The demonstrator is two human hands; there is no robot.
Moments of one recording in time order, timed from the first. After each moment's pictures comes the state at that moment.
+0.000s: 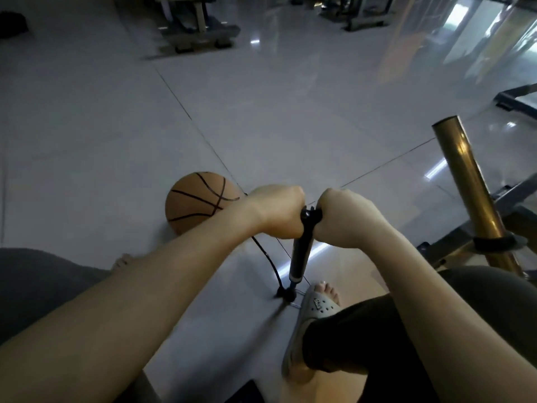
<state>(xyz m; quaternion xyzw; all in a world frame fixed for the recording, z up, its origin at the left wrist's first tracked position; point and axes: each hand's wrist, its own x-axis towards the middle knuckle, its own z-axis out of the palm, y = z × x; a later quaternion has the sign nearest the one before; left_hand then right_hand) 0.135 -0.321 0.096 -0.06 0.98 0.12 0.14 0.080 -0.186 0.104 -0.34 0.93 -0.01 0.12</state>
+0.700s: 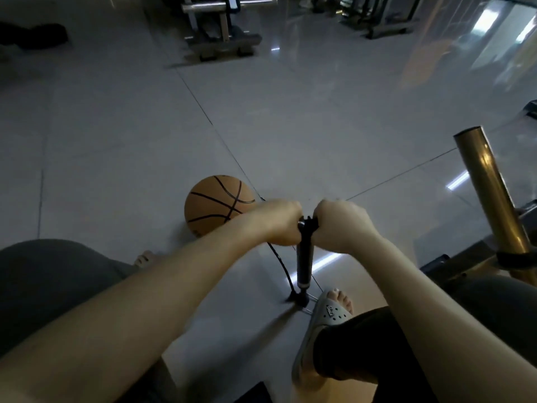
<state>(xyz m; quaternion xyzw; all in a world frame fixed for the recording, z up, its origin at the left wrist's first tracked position) 0.152 -0.335 0.081 -0.09 0.97 0.14 0.16 0.085 -0.209 0.084 -0.39 0.92 0.00 0.10</state>
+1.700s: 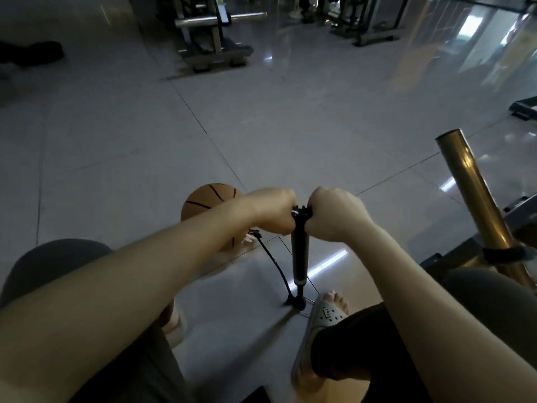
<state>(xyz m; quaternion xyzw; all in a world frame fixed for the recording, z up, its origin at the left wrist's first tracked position) 0.136 -0.345 0.105 -0.09 0.97 0.17 0.17 0.079 -0.207 0.111 -0.37 0.93 -0.04 0.07</state>
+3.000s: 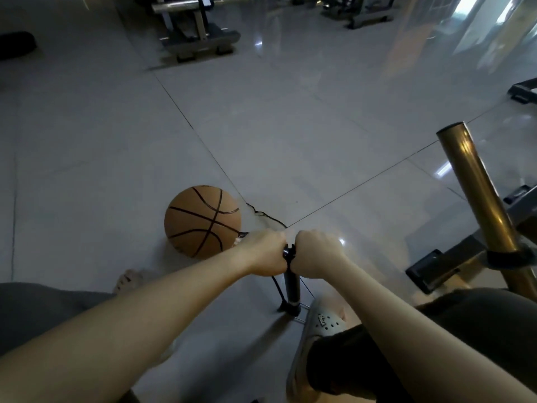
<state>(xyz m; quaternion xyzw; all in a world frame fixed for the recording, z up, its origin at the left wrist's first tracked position) 0.128 -0.332 0.018 -0.08 0.96 0.17 0.20 0.067 -0.212 0.028 -0.34 0.92 0.02 0.21</state>
